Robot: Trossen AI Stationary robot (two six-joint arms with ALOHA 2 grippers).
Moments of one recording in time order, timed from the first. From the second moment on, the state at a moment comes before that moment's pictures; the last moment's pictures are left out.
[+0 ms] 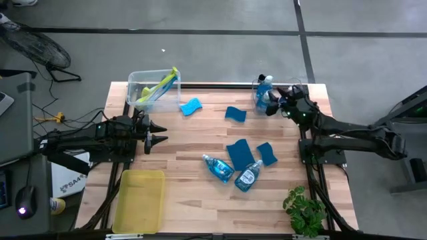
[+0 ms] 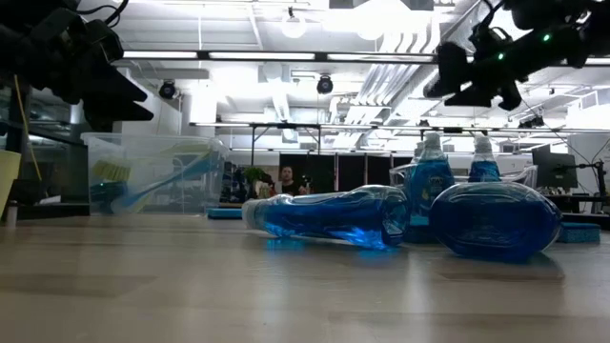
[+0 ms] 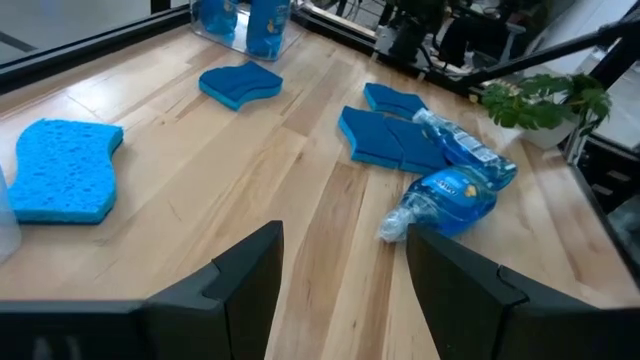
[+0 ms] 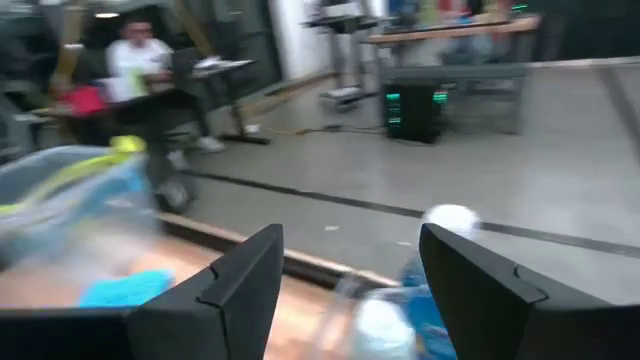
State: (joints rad) left arm 0.12 0.18 0.25 -0.36 -0.03 -0.34; right arm -0.41 0.73 0.37 0.23 0.60 0.26
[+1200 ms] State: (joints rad) left arm 0.05 1.02 0.25 0.39 0.20 -0.40; right arm 0.09 1.27 0.58 0.11 0.20 0.31
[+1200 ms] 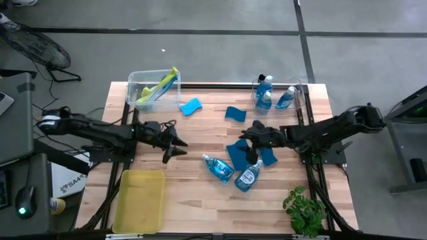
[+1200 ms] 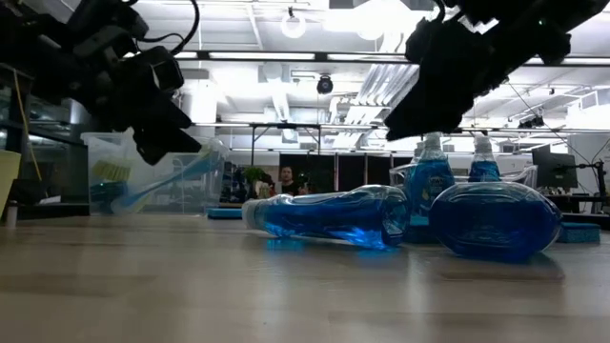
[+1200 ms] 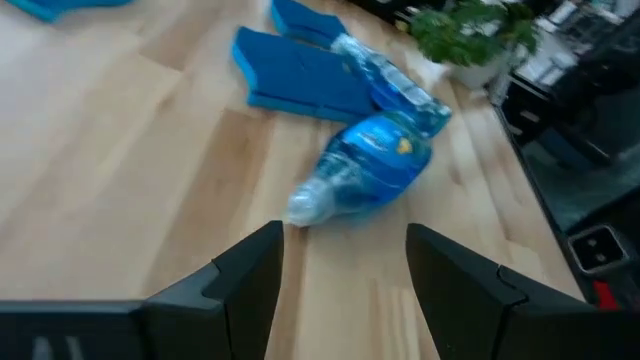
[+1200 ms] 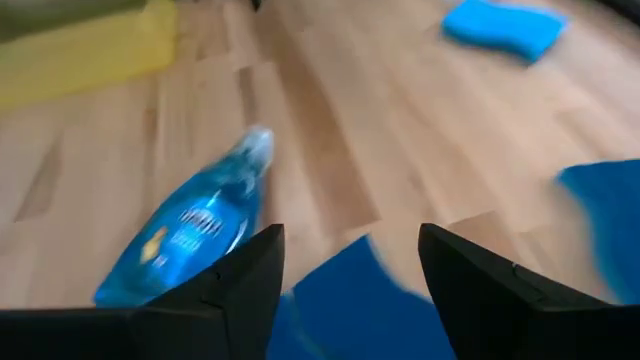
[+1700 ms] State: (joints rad) left arm -0.11 1.33 0.29 0.66 0.09 -0.48; right arm 0.18 1.49 0.58 0.26 0.12 0.47
